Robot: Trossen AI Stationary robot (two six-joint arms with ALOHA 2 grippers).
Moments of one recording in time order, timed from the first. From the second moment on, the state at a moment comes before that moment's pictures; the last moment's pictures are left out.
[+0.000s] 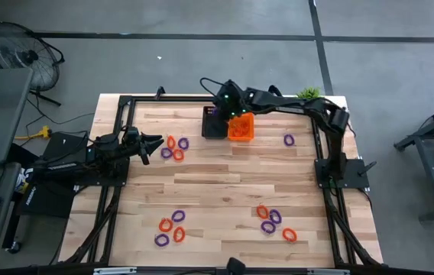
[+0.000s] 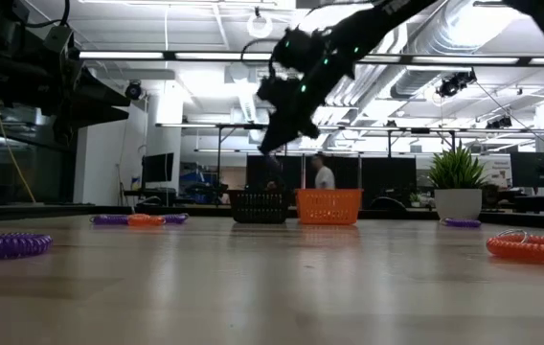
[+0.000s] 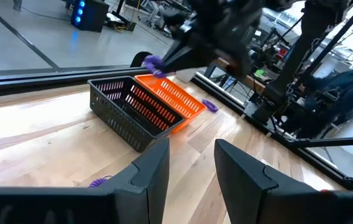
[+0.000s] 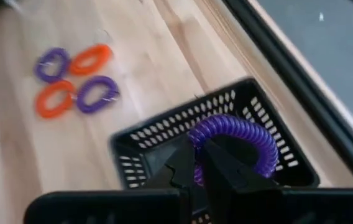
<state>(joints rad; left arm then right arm) 0.18 0.01 0.08 -0.17 -0.24 -0.50 -0.44 1.97 1.54 -0.39 -0.09 0.07</state>
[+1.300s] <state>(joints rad) 0.18 0.01 0.08 -0.17 -0.24 -0.50 -0.50 2.02 1.72 -0.83 -0.01 0.20</state>
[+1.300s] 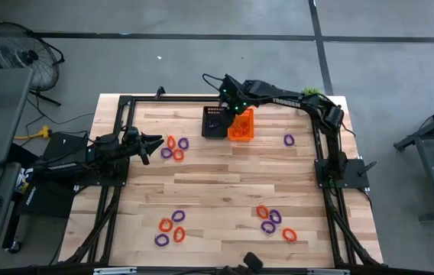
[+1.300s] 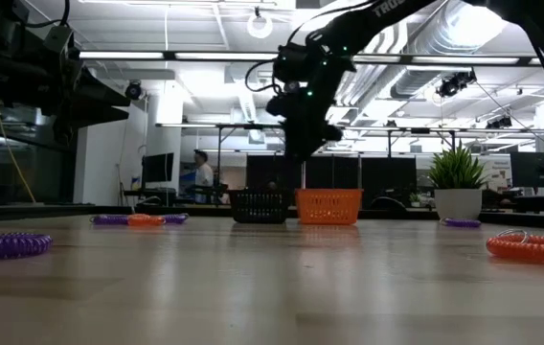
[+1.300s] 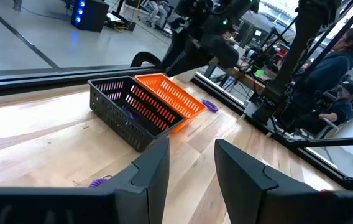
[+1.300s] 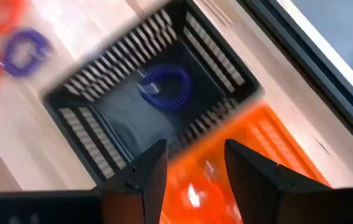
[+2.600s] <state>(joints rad) 0.18 0.01 0.08 -0.17 -0.24 -0.50 -0.66 1.45 0.82 -0.88 0.05 0.56</state>
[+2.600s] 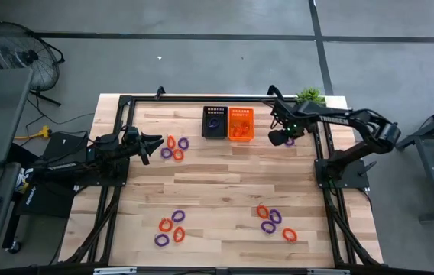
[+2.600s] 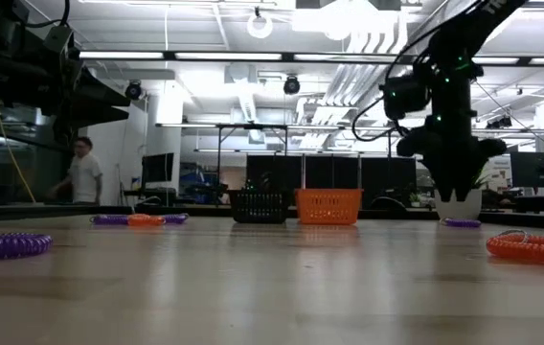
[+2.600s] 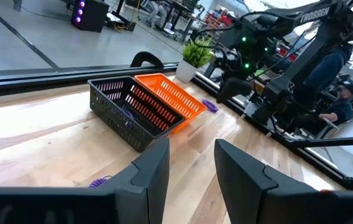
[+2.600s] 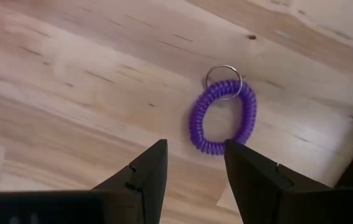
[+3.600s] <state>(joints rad) 0.18 0.01 0.08 -0.17 -0.24 -0.50 -0.66 1.54 0.69 -0.66 0.02 0.54</state>
